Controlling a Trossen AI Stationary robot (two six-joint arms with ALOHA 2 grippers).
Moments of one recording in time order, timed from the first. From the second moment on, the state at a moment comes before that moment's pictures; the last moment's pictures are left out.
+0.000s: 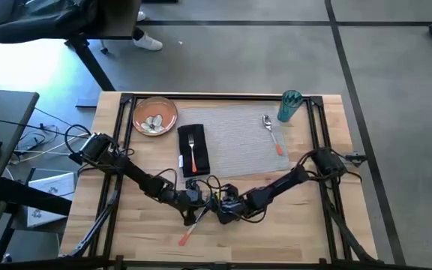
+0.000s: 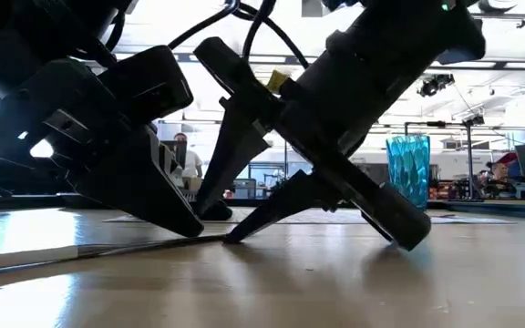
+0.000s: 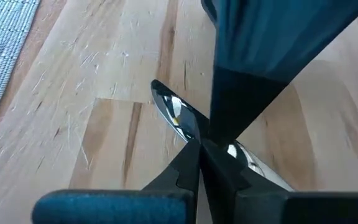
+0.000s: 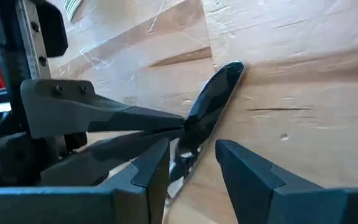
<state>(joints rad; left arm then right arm) -0.47 1.87 0.70 0.47 -0.30 -0.44 0.42 2.22 1.31 0.02 0.36 2.14</state>
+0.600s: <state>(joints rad) -0.47 1.87 0.70 0.46 -0.31 -0.44 0.39 2.23 1.34 -0.02 0.43 2.06</state>
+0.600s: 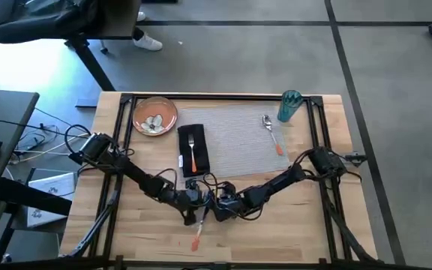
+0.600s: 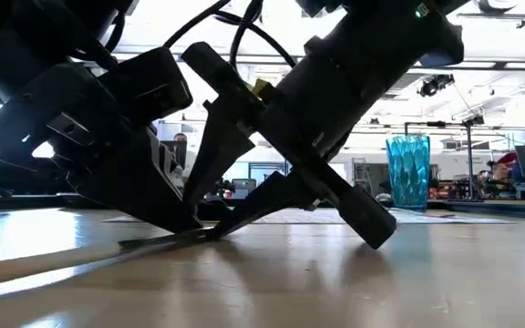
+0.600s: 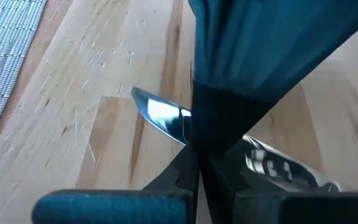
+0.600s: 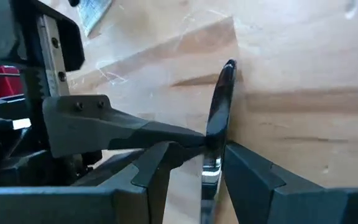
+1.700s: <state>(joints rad) -0.47 1.87 0.70 0.46 -0.31 -0.43 0.41 2.26 1.34 0.04 0.43 1.89</state>
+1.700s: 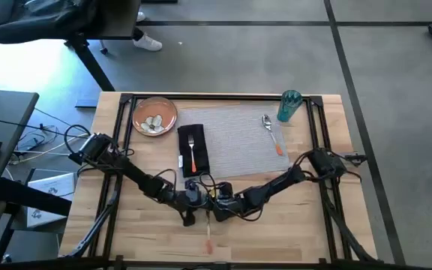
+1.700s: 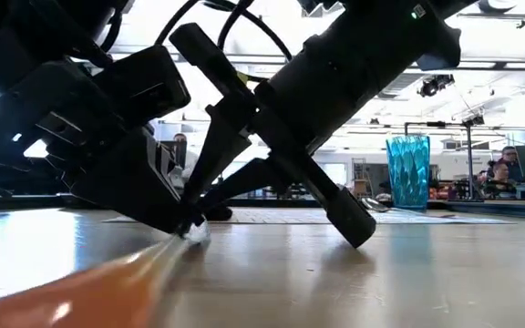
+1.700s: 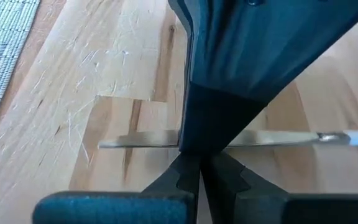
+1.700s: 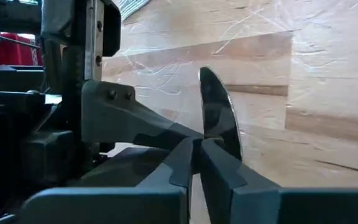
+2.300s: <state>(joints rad) -0.47 1.87 0.70 0.46 -0.32 -0.44 0.40 2.18 1.33 -0.11 0.40 1.63</state>
